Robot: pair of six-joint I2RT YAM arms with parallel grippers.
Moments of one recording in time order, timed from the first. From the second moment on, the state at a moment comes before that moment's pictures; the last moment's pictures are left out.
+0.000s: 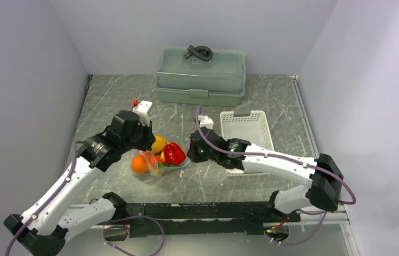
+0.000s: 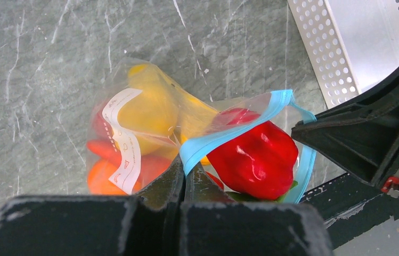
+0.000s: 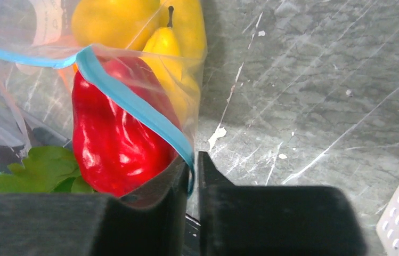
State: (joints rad) left arm -0.60 0.91 1.05 -0.79 -0.07 -0.31; right arm 1.08 1.37 1.04 -0.39 0.24 0.79
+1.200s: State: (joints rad) left arm -0.60 0.87 1.11 -0.91 0.21 -0.55; right arm 1.03 1.52 1.62 -0.77 0.14 0.36
